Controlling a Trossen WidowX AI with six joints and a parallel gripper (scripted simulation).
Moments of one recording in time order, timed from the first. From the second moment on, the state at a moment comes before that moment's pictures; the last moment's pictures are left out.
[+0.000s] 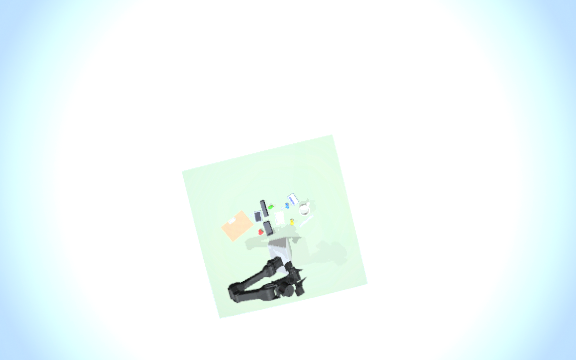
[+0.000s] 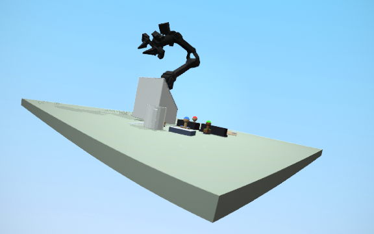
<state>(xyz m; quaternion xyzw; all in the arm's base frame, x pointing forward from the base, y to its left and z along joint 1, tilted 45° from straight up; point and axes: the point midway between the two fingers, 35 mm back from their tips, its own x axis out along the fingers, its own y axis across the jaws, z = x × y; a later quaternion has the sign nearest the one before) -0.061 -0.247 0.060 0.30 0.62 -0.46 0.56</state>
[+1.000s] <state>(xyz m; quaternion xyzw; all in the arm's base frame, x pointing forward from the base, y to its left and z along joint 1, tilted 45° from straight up) 0.348 -0.135 -0.013 0.31 0.61 0.12 0.72</state>
